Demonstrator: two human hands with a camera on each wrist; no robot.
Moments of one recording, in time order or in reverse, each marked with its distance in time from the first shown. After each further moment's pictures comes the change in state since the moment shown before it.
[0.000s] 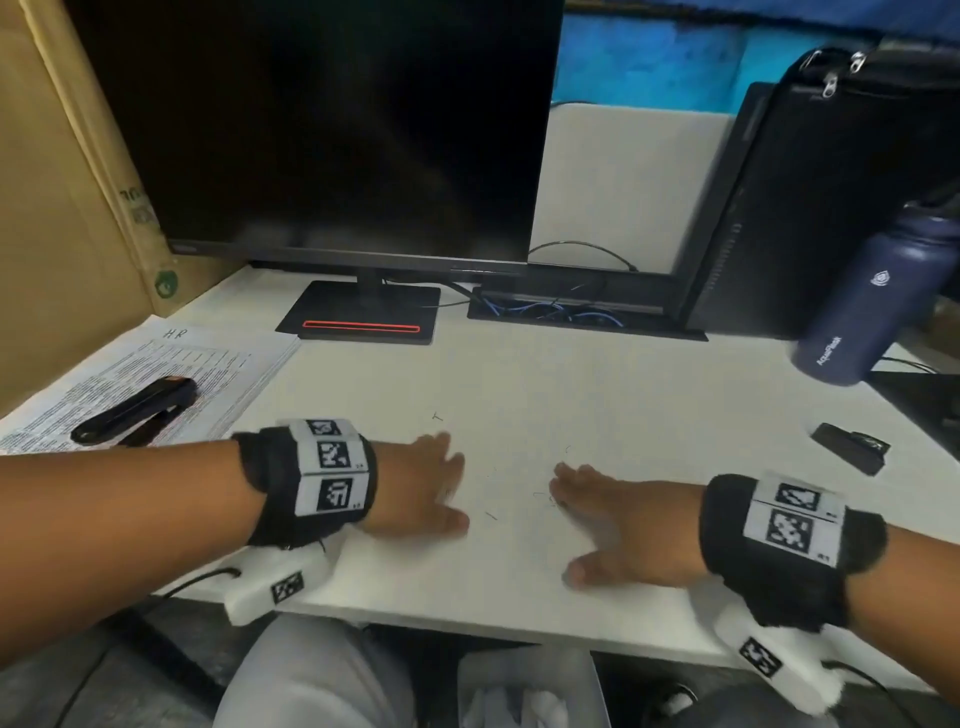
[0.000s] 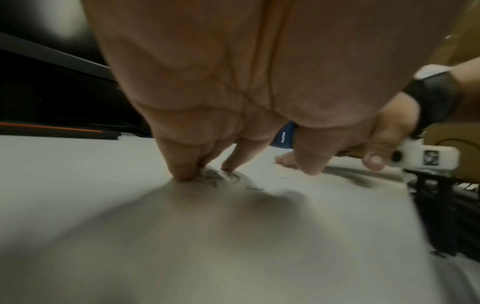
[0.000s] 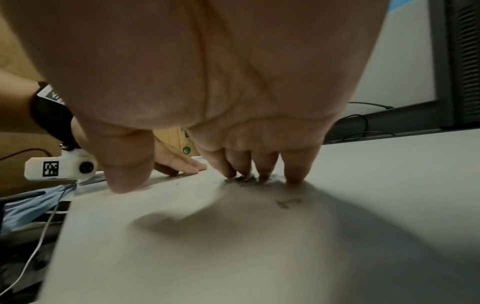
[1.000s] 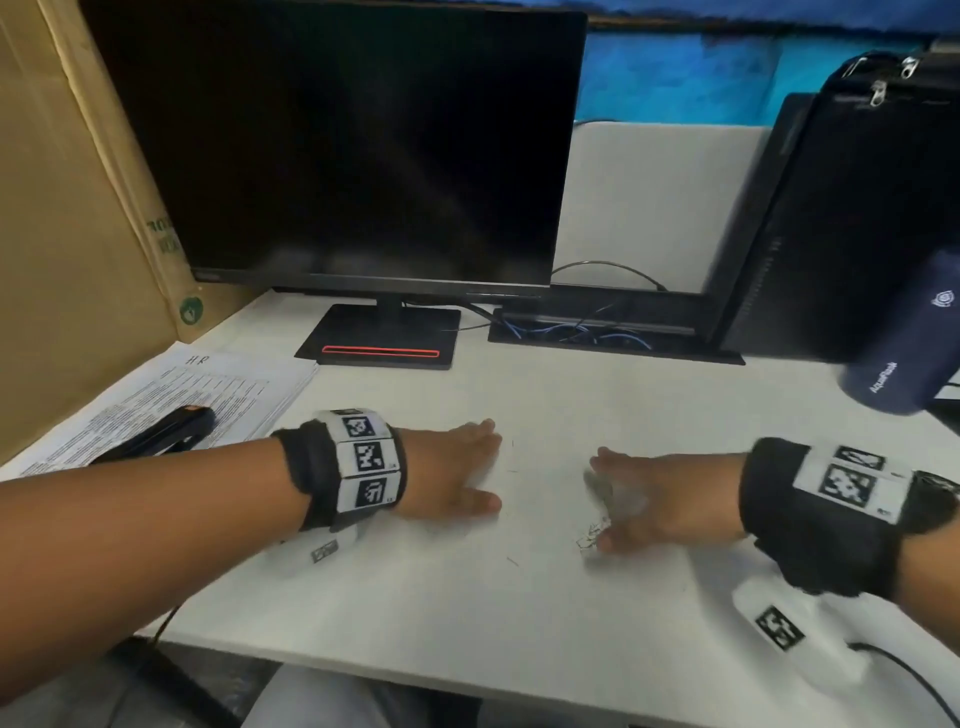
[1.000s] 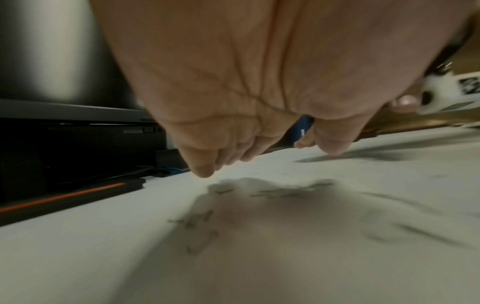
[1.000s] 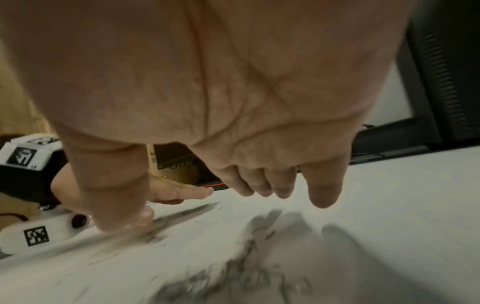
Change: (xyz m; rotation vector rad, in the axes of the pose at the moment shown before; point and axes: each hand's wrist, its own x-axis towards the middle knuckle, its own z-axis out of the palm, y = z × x) left_hand 0.026 -0.016 -0.033 -0.013 0.115 0.048; right_hand 0.011 0.008 -0.060 0.158 0.027 0.112
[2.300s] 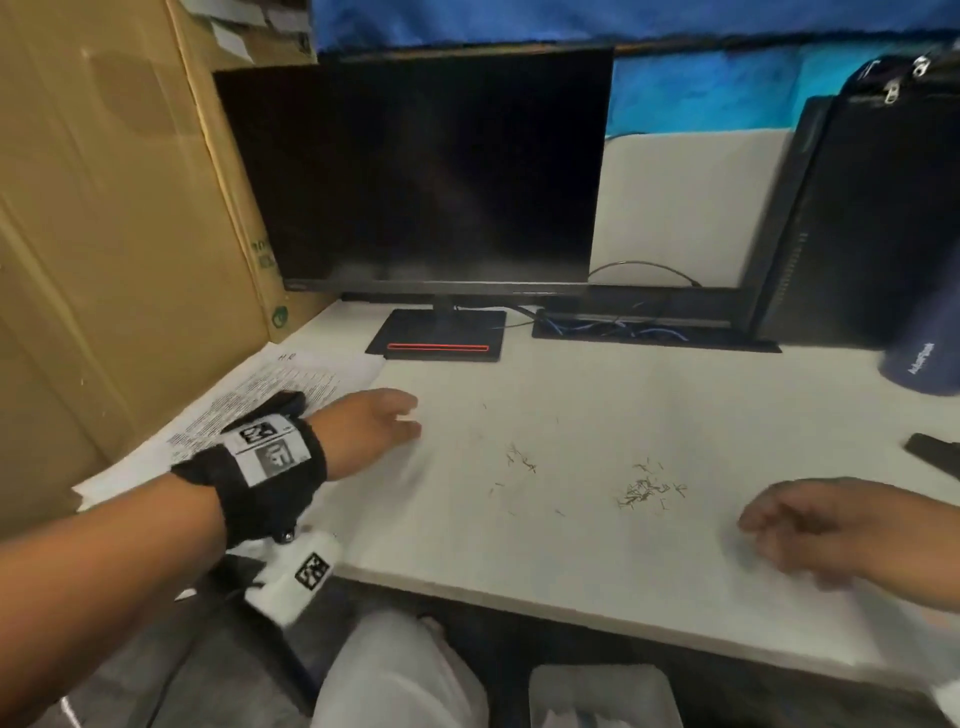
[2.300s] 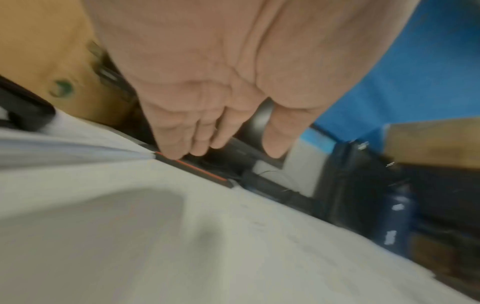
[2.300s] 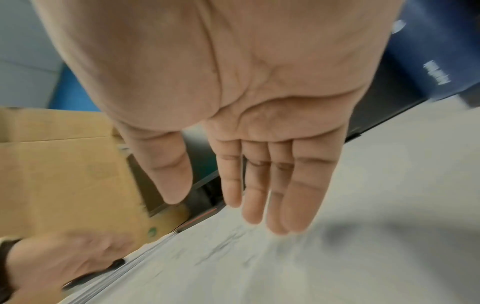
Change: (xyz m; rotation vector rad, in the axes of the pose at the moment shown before) left_hand -0.115 -0.045 0.021 -0.676 0.444 -0.398; right_hand -0.104 0.056 0.064 0.617 0.214 -0.071
